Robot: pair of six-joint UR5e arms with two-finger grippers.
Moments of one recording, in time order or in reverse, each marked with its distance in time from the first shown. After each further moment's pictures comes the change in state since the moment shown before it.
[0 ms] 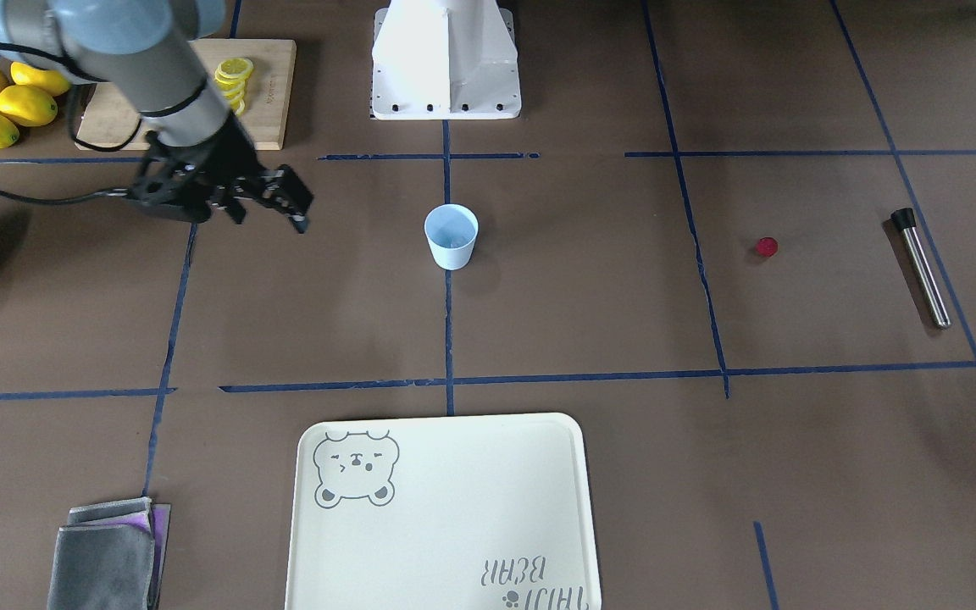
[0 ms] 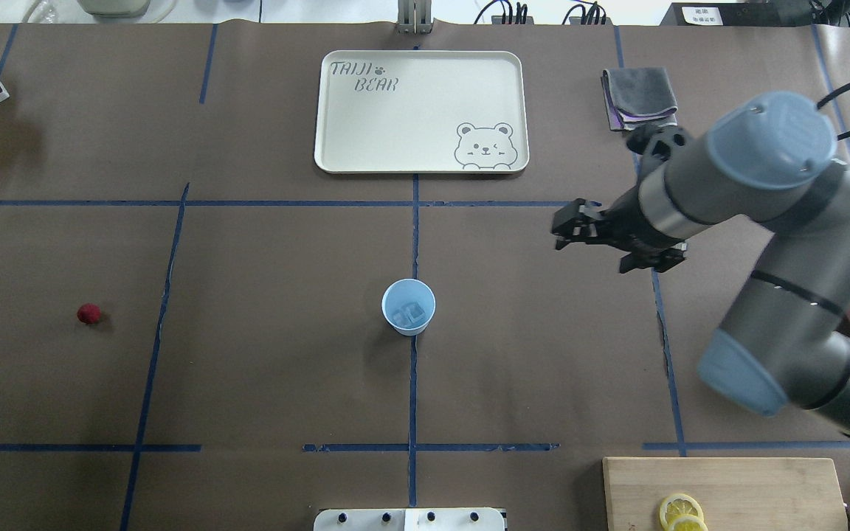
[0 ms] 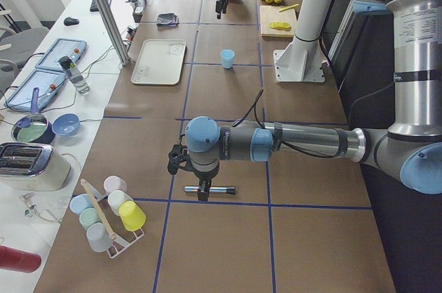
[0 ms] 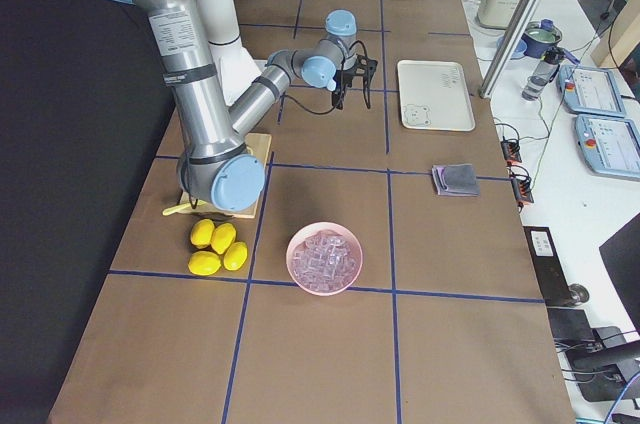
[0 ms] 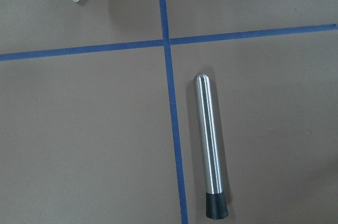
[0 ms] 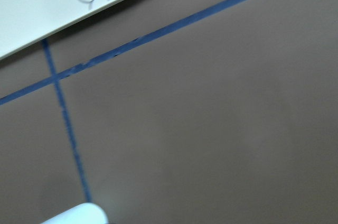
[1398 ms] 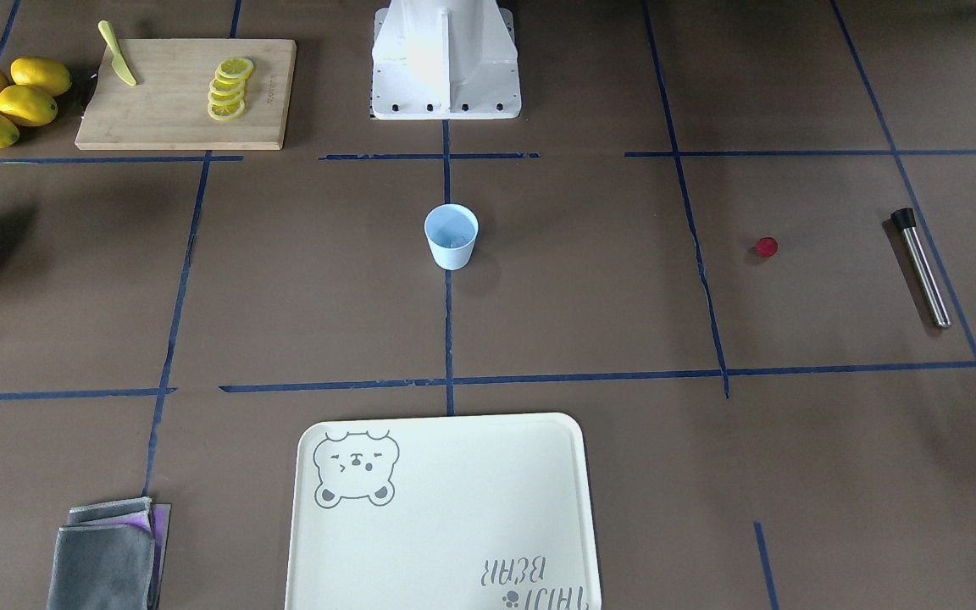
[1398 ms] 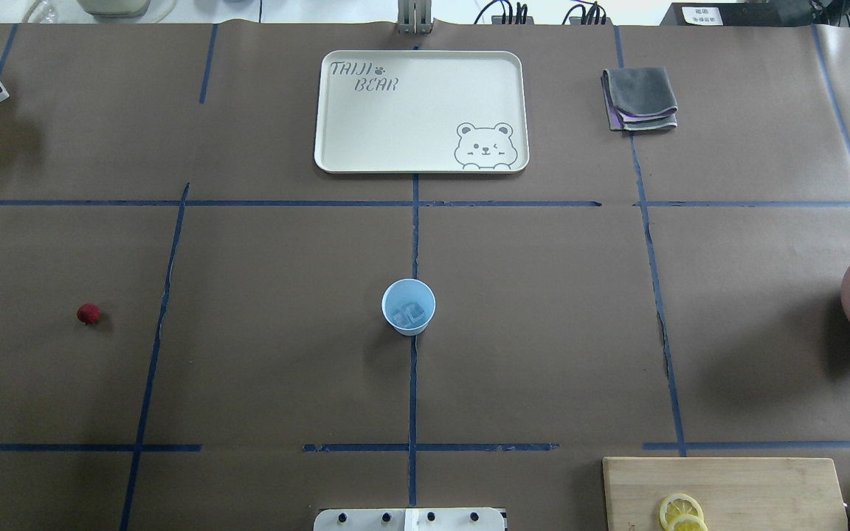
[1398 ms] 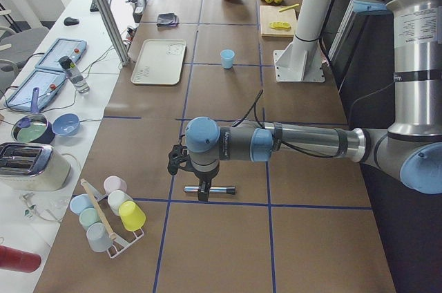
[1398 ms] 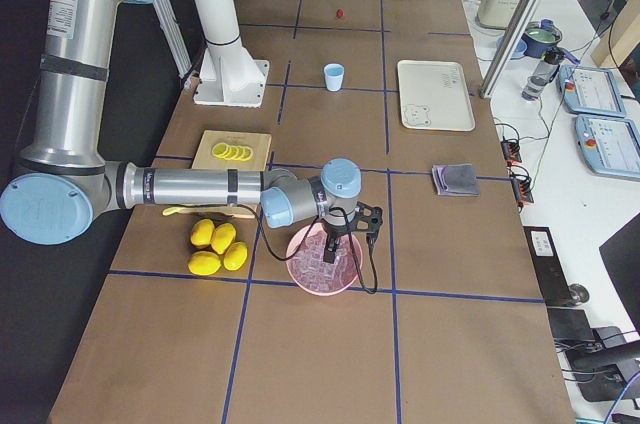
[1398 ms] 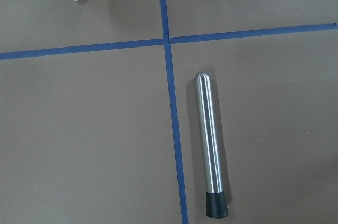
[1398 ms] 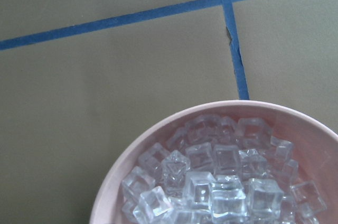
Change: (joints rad) left arm 0.001 0.000 0.002 0.001 0.000 0.000; right arm 0.492 -0.429 -0.290 0.229 0.212 -0.680
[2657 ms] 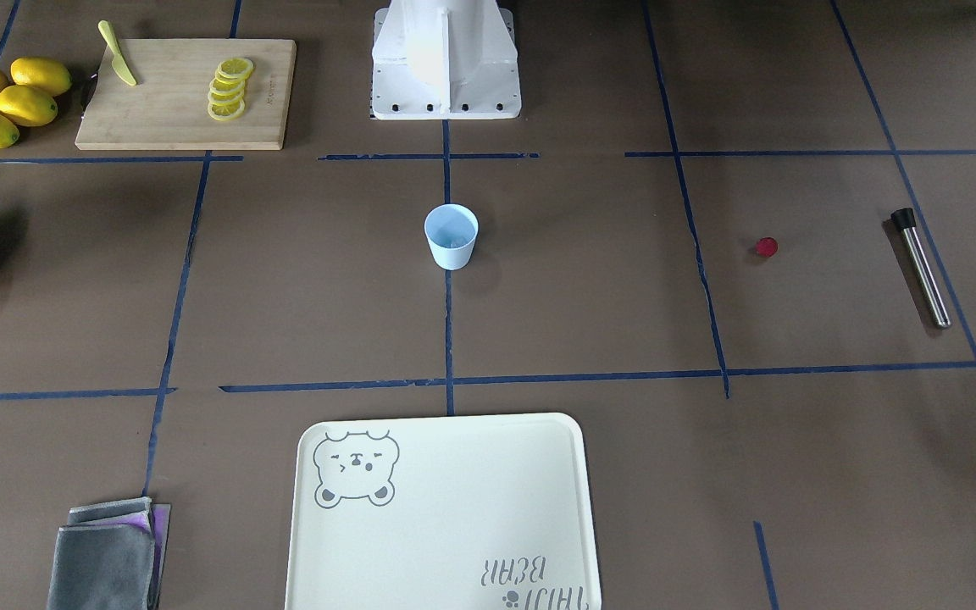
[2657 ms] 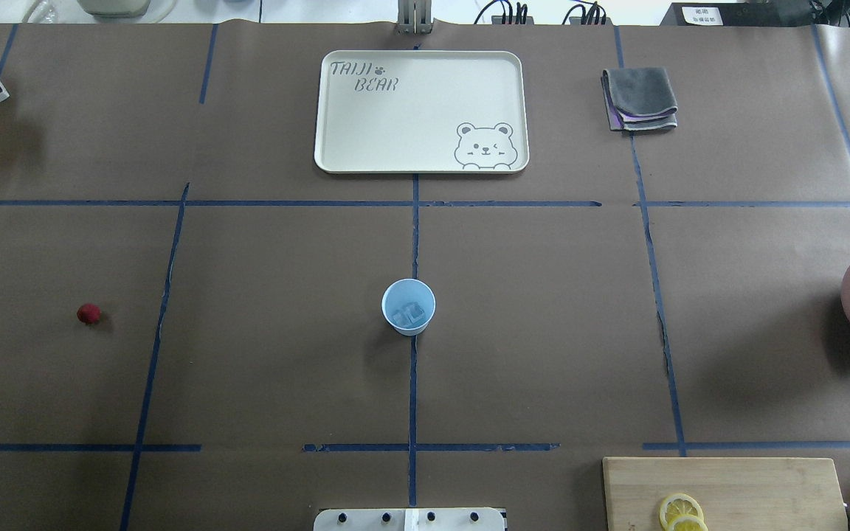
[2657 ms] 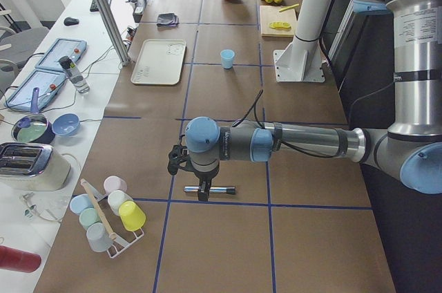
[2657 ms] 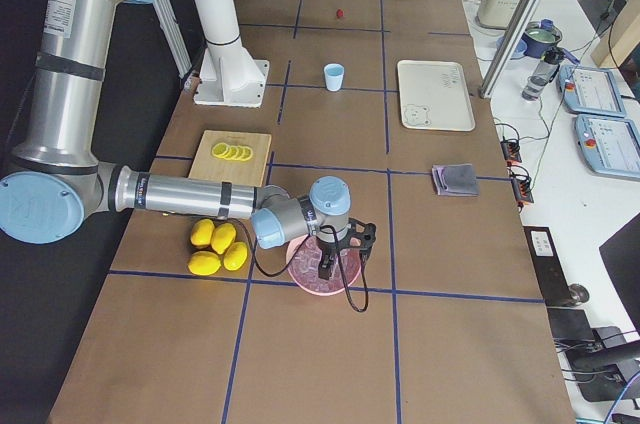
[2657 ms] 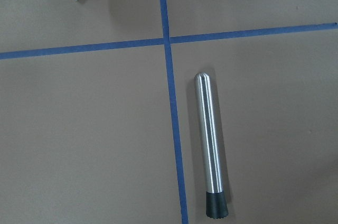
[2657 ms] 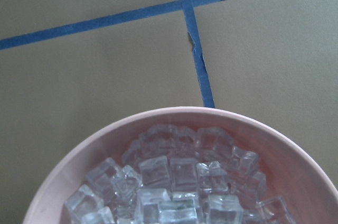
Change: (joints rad) left arm 0.000 0.000 0.000 -0.001 0.000 0.000; right arm -0.011 -0.022 -0.068 0.115 -0.050 0.043
